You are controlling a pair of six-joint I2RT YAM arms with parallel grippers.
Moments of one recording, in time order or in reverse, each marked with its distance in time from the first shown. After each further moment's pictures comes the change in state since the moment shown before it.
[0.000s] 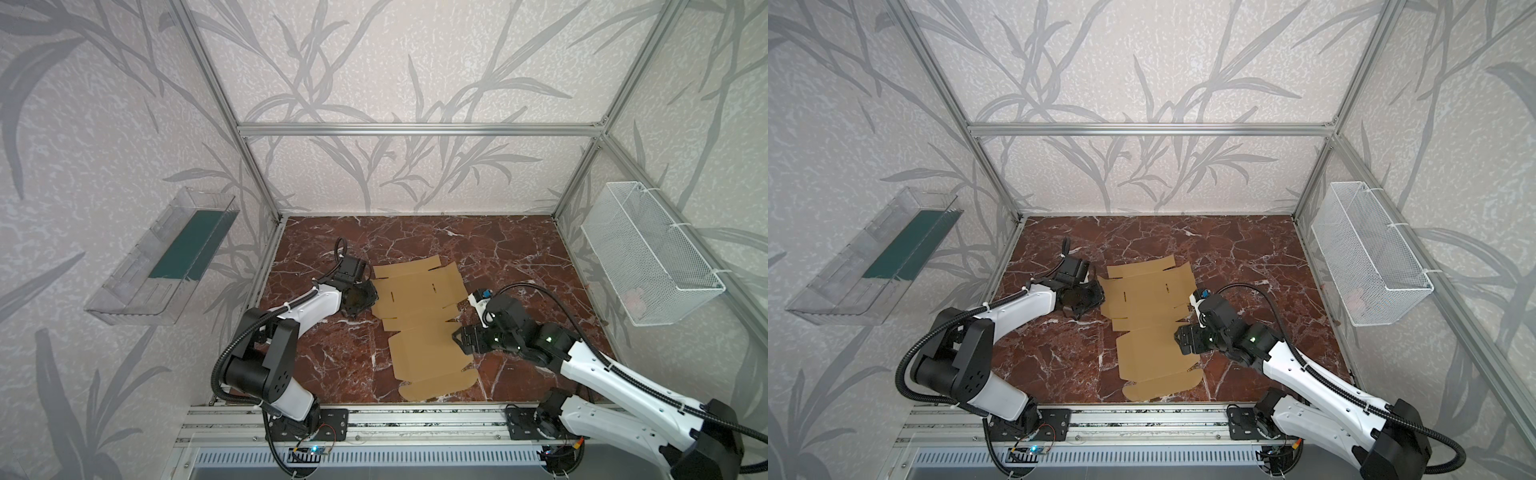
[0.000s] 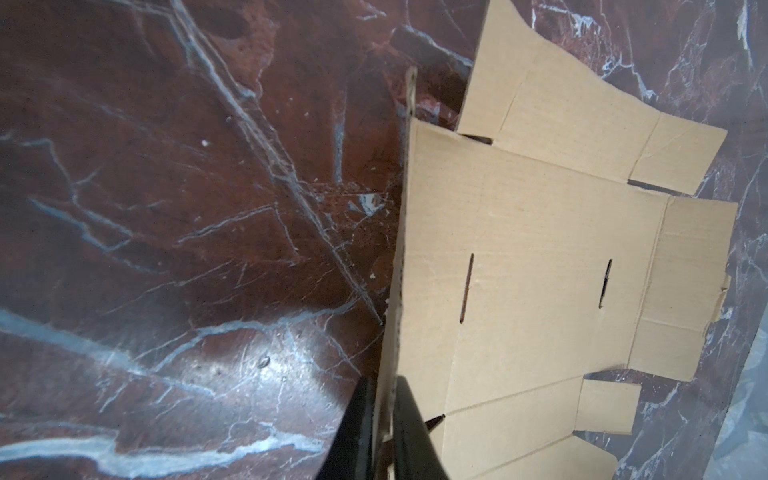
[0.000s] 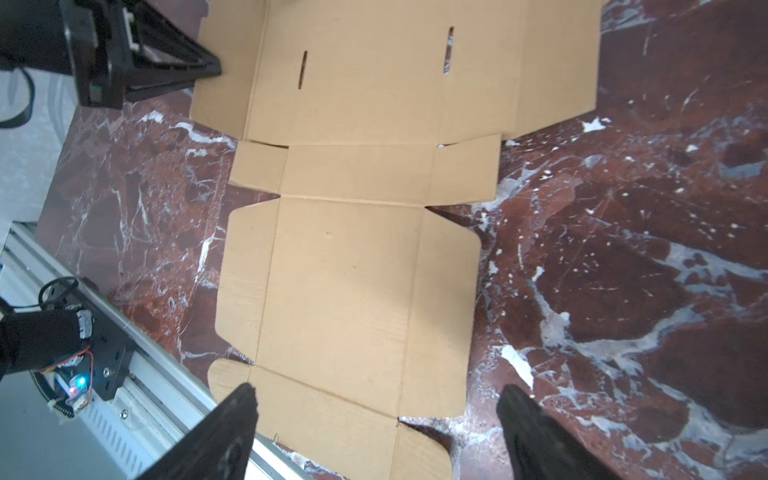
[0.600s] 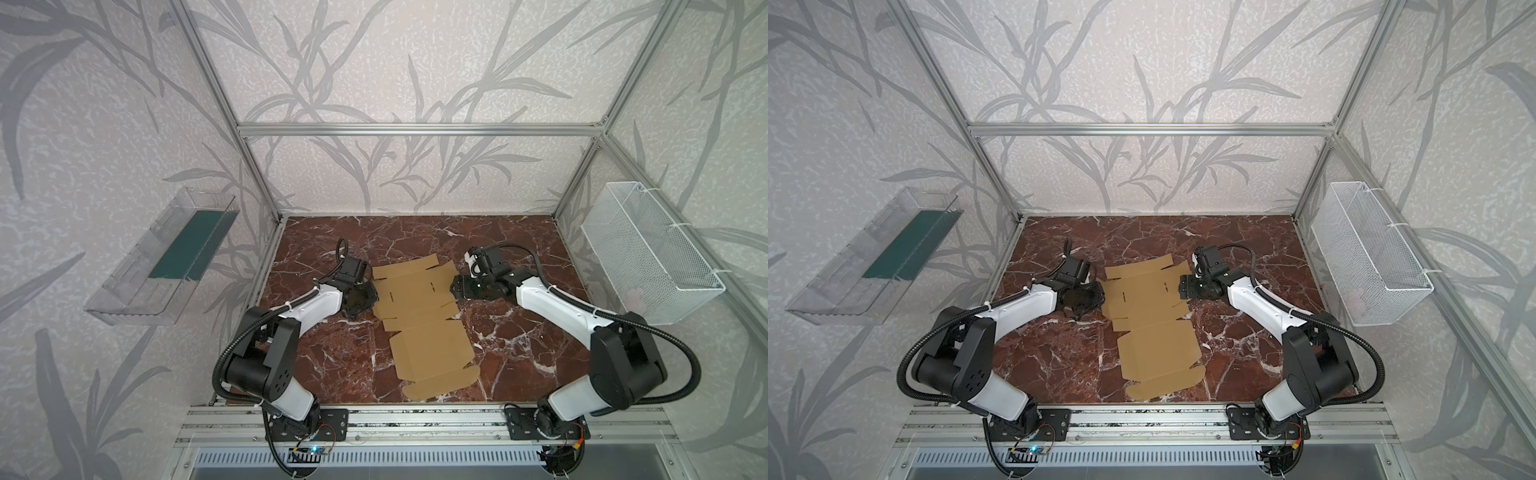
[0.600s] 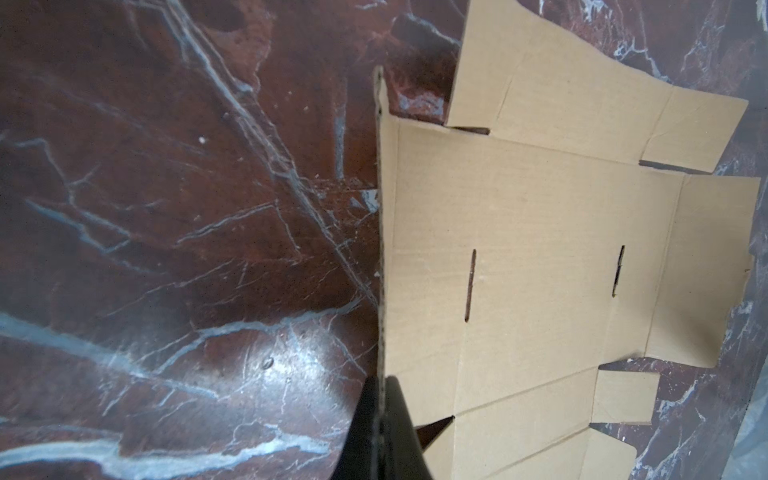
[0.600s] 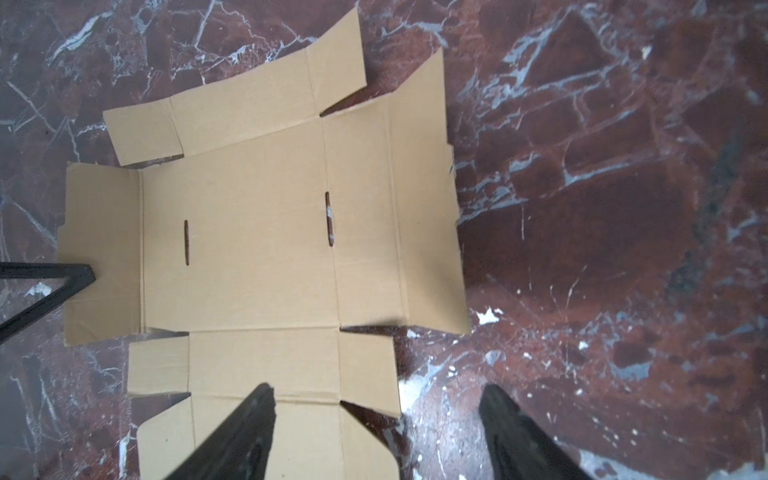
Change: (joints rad) left arm -0.005 0.011 0.000 -0.005 -0.015 0.019; right arm -0.270 0.583 0.363 0.125 -0.023 -0.101
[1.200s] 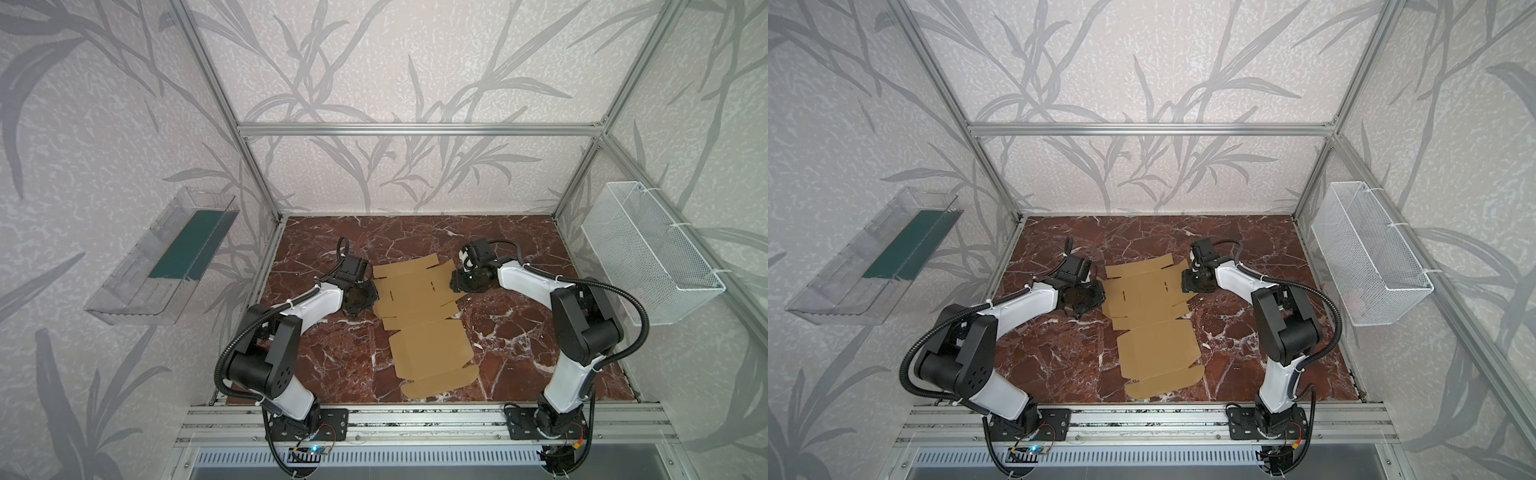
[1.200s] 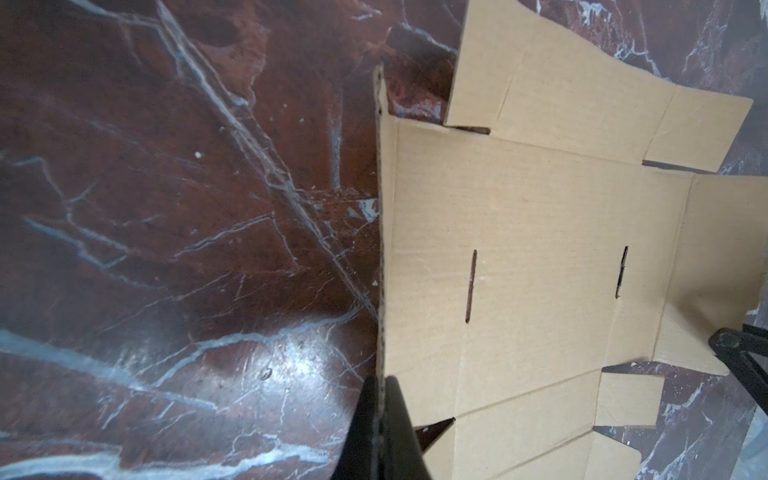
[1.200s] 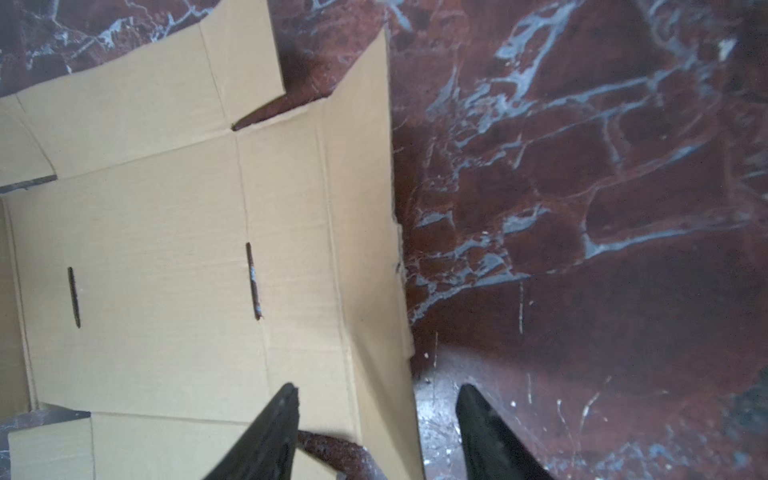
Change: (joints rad) left arm 0.000 0.014 0.017 -0.003 0.001 0.017; right arm -0.055 0.272 0.139 0.010 -0.016 -0.045
